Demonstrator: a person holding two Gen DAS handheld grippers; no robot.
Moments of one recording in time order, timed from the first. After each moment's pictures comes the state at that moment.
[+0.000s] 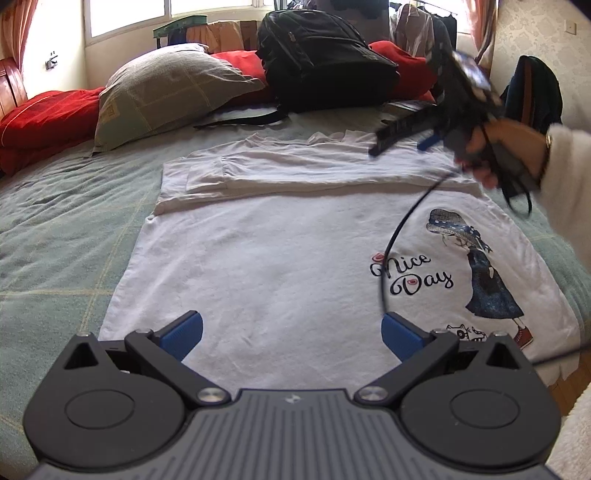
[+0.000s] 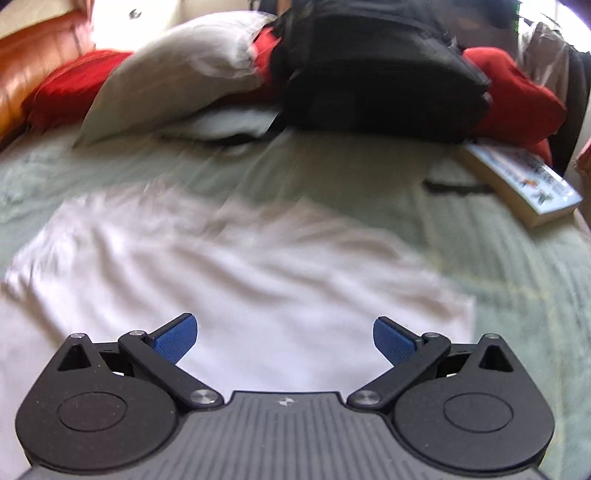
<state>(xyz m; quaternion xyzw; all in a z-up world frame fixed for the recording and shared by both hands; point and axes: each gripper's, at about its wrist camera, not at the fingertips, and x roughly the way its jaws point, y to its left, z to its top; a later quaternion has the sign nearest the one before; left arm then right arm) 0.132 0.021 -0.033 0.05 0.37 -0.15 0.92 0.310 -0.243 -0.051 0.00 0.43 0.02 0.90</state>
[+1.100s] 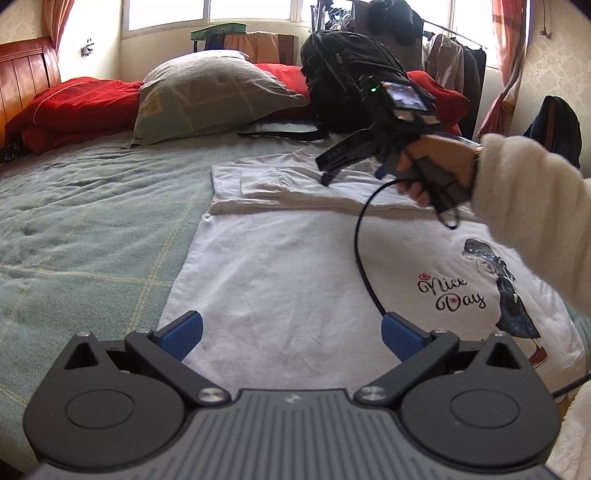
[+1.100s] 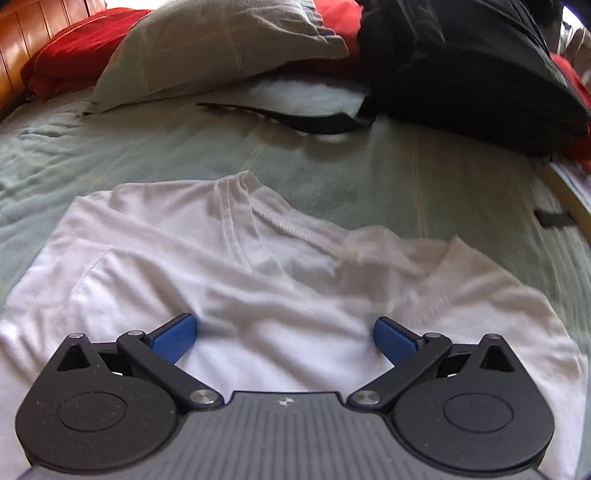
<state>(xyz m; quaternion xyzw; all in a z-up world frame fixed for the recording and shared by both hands) 0.130 0.075 -0.029 0.01 0.35 -0.11 0.93 0.411 -0.127 -0.071 -0.02 0.45 0.03 0.89</state>
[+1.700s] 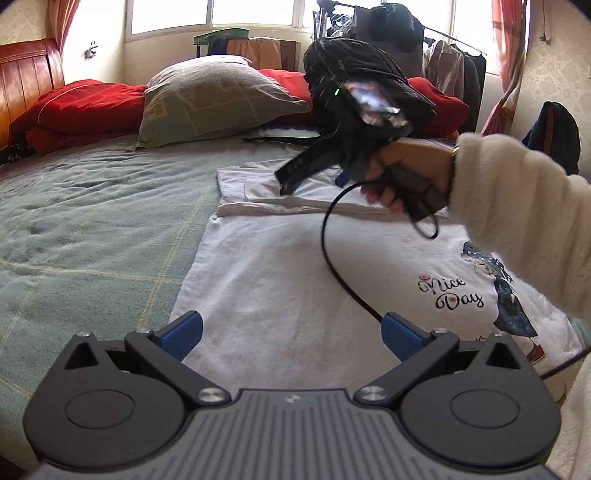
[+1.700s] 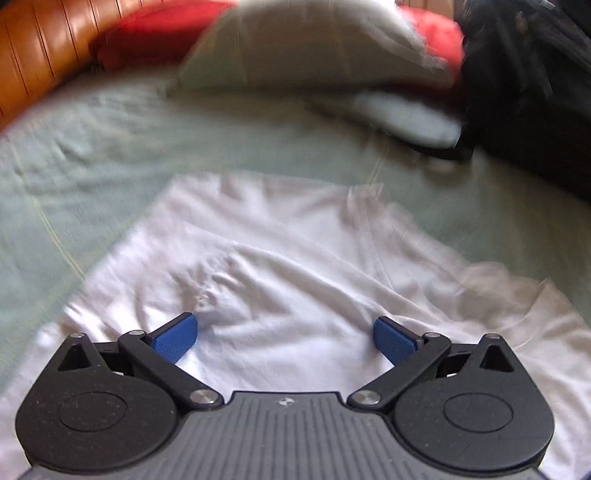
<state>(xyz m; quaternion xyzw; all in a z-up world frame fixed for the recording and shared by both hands) 0.118 0.083 -0.024 0.00 0.34 -0.11 0.93 0.404 -0.060 -0.068 -0.06 0.45 0.13 0.88</state>
